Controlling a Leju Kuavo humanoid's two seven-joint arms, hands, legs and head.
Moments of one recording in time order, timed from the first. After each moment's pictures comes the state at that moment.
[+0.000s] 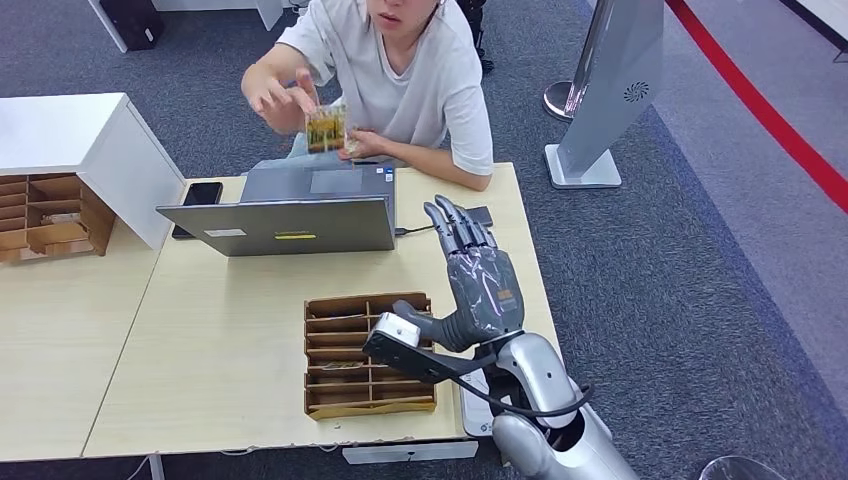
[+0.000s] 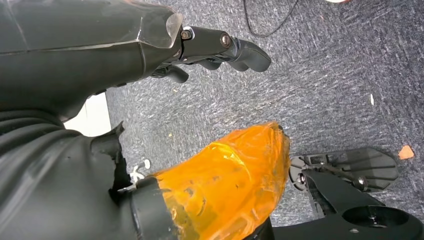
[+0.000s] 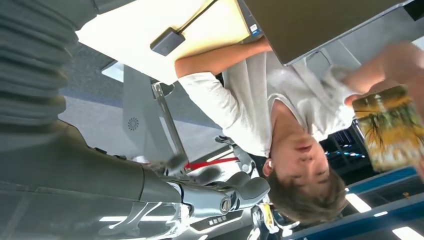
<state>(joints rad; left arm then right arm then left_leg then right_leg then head) -0.09 -0.20 0.77 -0.20 -1.15 0.32 -0.03 -0.31 -0.02 0.69 -1.58 1.04 -0.24 0.16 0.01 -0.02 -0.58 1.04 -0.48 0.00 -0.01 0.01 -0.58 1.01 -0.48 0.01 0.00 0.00</state>
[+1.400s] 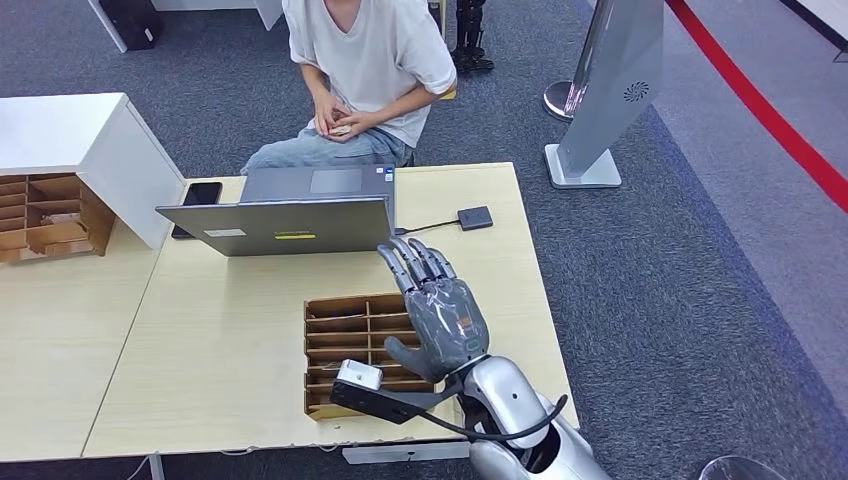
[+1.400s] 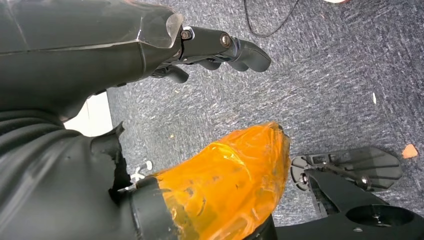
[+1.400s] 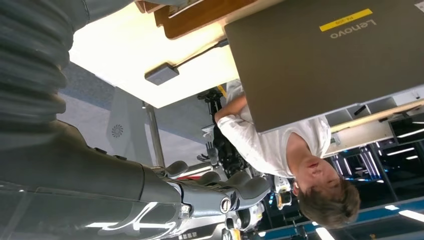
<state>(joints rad) -0.09 -0.20 0.77 -0.20 -1.16 0.32 -0.03 -0.29 0.00 0.80 -1.52 1.09 -0.17 0.16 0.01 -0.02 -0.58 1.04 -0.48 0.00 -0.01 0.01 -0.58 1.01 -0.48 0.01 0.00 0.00</state>
